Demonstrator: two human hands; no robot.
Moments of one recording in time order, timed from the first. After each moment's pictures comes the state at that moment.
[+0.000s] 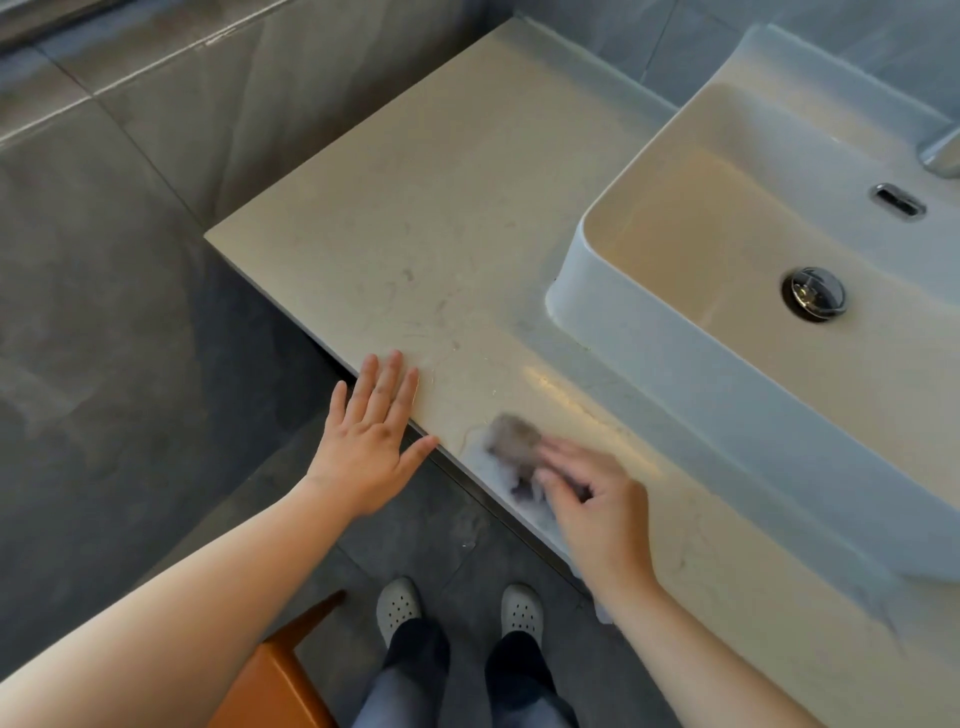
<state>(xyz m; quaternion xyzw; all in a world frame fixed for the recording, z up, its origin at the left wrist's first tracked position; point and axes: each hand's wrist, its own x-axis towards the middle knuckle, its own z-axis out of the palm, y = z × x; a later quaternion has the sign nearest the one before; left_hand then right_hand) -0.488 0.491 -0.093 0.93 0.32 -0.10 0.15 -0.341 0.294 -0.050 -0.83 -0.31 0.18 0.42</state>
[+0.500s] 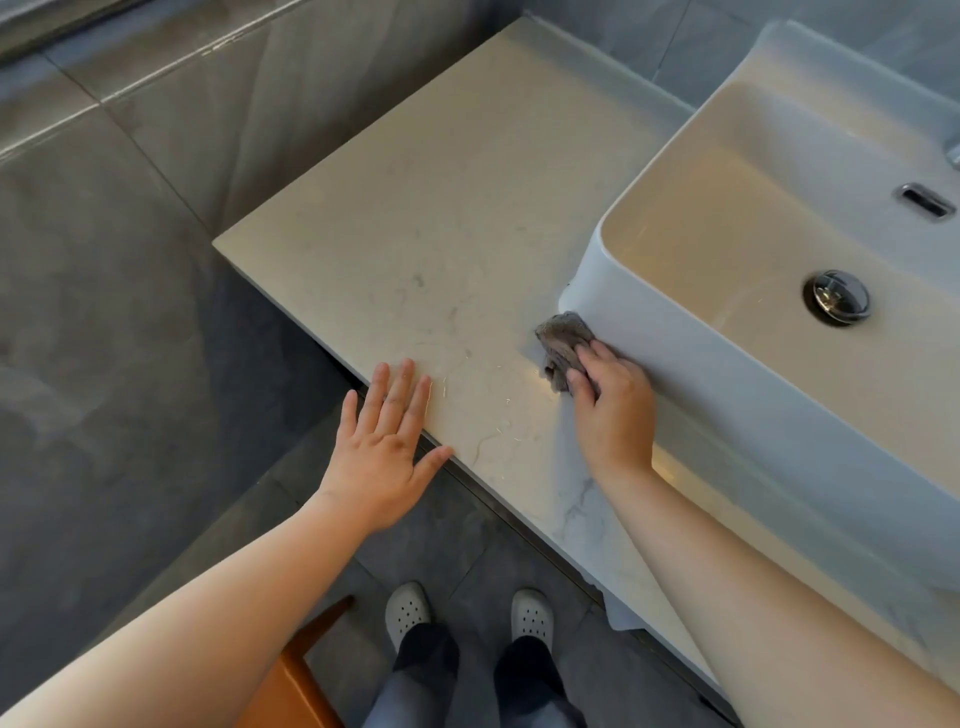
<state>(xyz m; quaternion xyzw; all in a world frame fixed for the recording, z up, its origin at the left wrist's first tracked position) -0.487 0.491 -0.096 0.93 0.33 -0.09 0.14 -0.266 0.367 -0.089 -0.89 -0.34 0.02 0.31</state>
